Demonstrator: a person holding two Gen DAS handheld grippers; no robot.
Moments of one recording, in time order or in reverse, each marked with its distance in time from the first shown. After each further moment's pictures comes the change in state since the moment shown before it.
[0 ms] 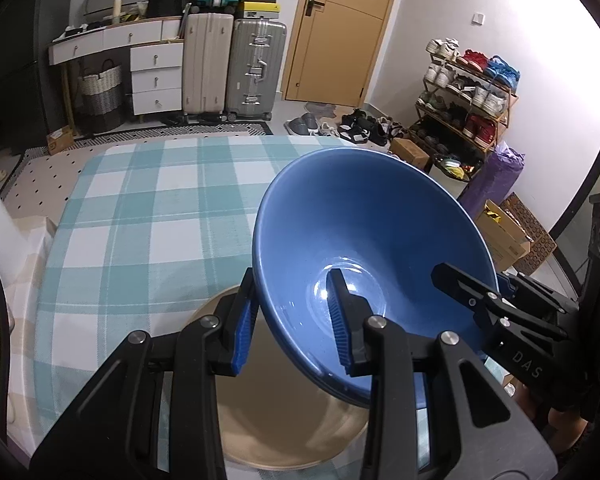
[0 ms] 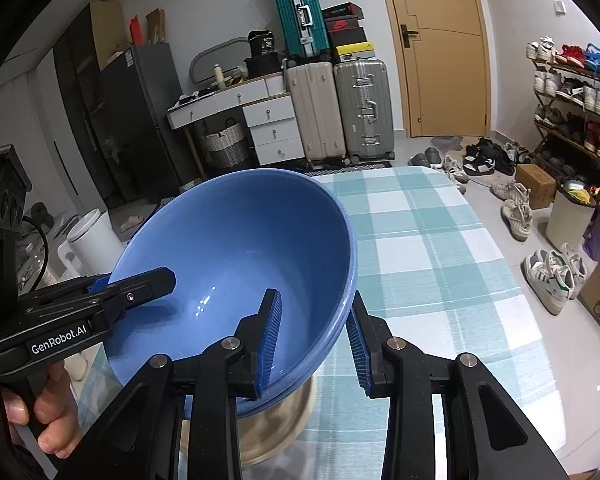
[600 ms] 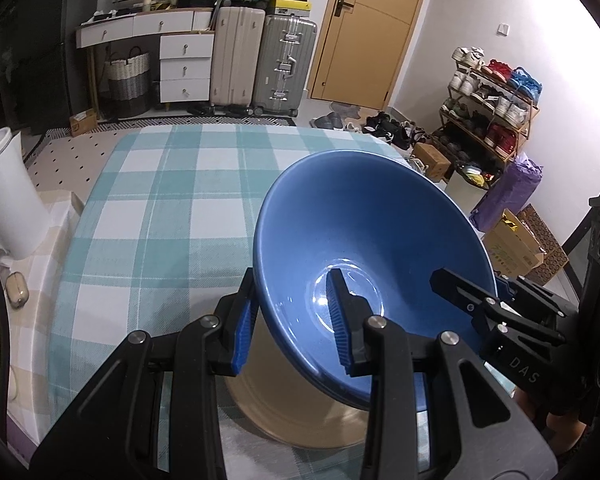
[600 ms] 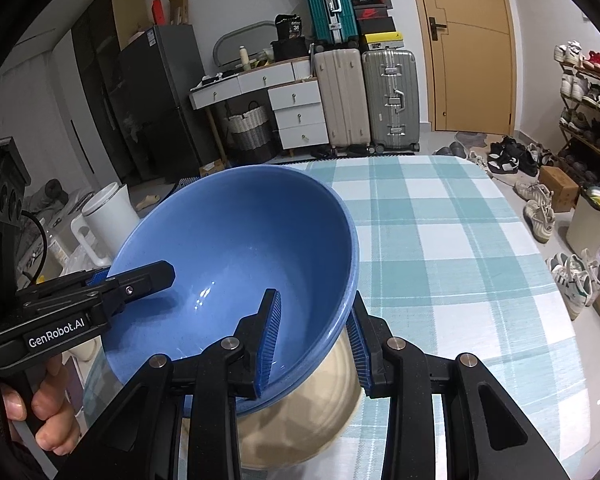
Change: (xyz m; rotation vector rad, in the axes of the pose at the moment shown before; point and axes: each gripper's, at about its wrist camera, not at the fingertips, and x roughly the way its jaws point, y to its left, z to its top) left arm -0.009 0.047 -0.025 -0.070 0.008 0.063; right arm 0.030 0.035 -0.017 -0.058 0.051 0.060
